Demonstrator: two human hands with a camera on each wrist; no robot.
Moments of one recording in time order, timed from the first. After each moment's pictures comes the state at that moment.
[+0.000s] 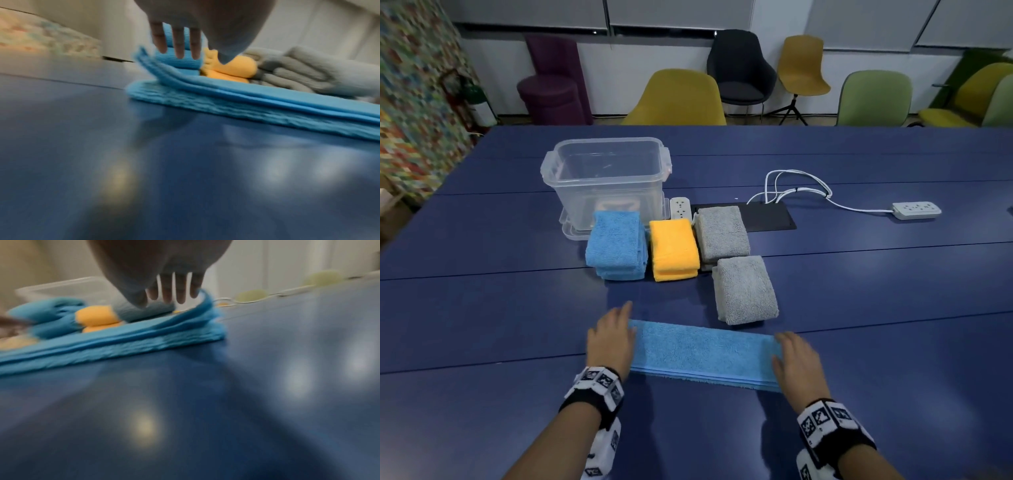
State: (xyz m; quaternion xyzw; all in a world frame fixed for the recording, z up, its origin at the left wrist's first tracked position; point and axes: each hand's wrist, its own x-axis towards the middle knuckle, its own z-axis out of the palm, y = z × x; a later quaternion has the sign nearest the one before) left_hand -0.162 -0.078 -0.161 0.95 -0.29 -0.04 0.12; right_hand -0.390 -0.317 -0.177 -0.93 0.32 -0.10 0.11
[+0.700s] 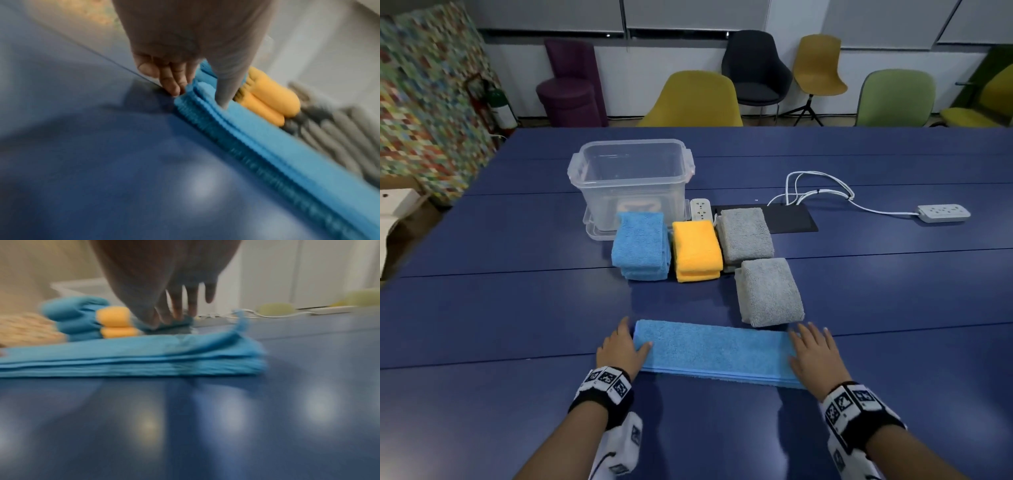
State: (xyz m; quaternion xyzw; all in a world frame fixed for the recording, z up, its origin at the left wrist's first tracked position) left_hand -0.147 -0.050 -0.175 0.96 -0.15 -0.19 0.17; right_hand -0.367 -0.326 -0.178 -0.98 0.20 0.03 -0.03
